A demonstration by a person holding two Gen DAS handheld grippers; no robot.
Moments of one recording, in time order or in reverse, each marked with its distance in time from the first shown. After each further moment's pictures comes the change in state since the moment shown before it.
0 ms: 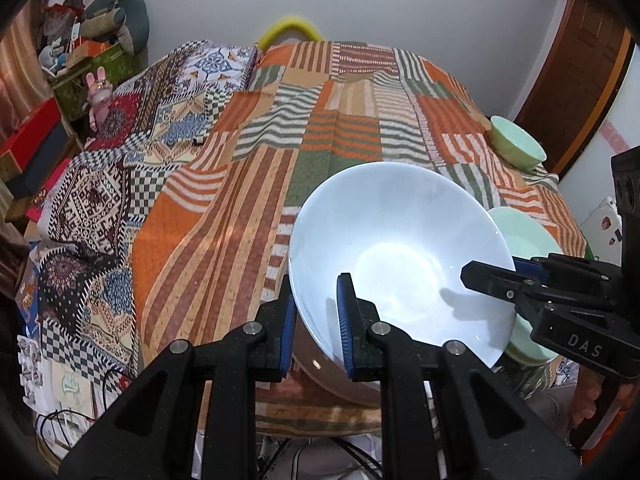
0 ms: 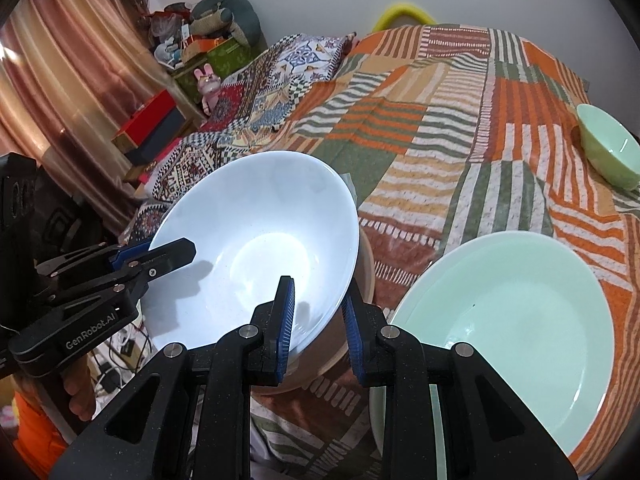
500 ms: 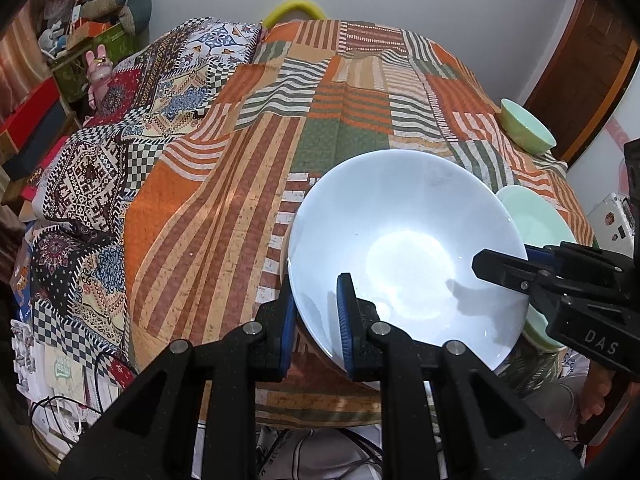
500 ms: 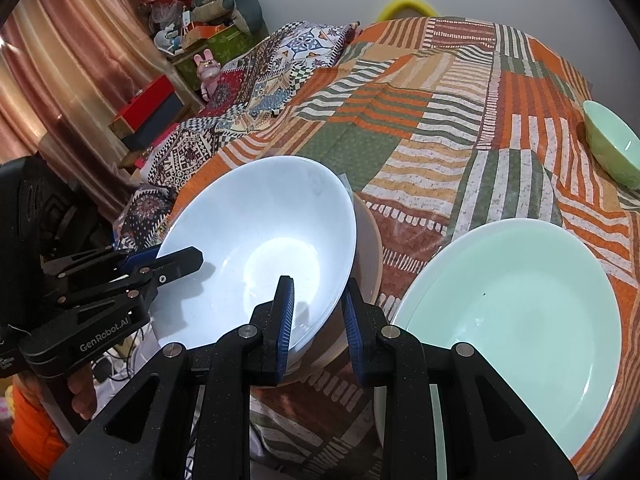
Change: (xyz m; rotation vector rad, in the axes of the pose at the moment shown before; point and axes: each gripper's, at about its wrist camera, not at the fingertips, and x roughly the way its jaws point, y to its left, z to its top) left arm 0.018 0.009 -0.015 -0.019 0.055 -0.001; right arm 0.012 0.004 -0.006 -0.024 0.034 -0.017
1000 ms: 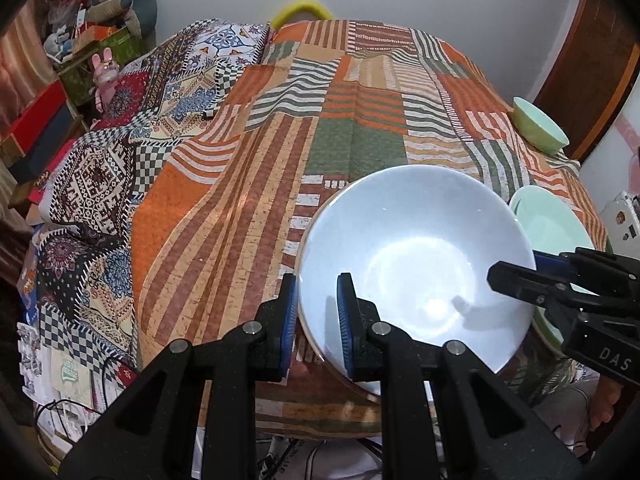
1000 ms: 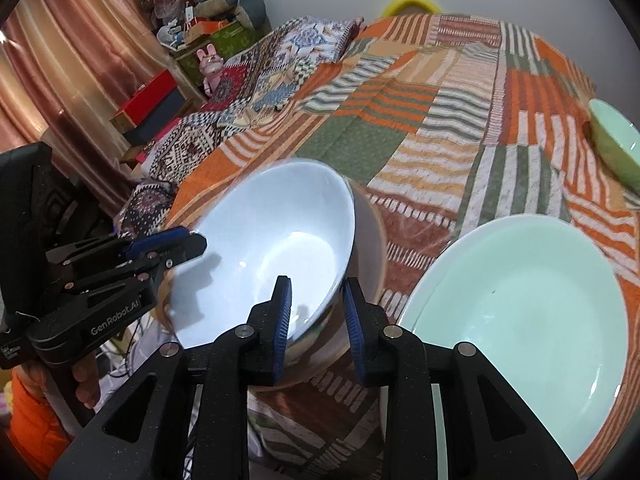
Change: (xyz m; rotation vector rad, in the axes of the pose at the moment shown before) left arm 0.009 0.006 0.002 0.006 -0.009 0.041; right arm 0.005 0.003 -0.002 -0.016 -0.002 -0.003
